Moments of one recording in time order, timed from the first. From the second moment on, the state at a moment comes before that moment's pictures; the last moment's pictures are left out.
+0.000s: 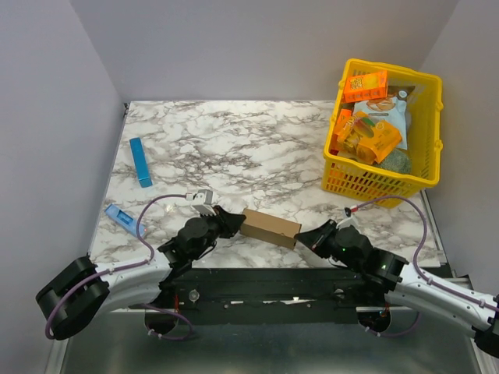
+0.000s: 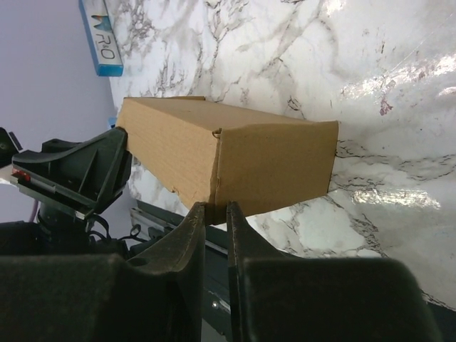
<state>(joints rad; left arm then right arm) -0.87 0.97 0.12 0.61 -0.22 -0.83 0.98 0.49 0.19 -0.21 0.28 1.36</state>
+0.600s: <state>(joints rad) -0.86 1.23 0.06 1.11 -0.30 -0.61 0.99 0.59 0.14 0.08 0.25 1.00</state>
